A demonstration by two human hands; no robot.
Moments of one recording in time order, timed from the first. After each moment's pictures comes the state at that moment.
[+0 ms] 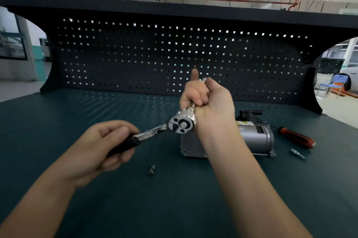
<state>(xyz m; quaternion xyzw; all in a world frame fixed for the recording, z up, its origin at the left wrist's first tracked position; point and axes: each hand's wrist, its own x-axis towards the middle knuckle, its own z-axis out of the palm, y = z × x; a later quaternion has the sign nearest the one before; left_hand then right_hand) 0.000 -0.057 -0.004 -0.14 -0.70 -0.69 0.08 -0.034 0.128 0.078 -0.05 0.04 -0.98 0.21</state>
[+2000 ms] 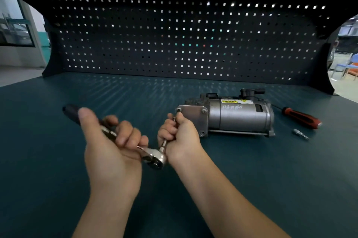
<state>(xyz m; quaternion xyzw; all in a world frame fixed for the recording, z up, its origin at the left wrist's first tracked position) 0.018 0.054 -0.014 0.03 -0.37 -0.87 0.32 -0.061 0.114 -0.024 0.13 0.22 -0.94 0.23</state>
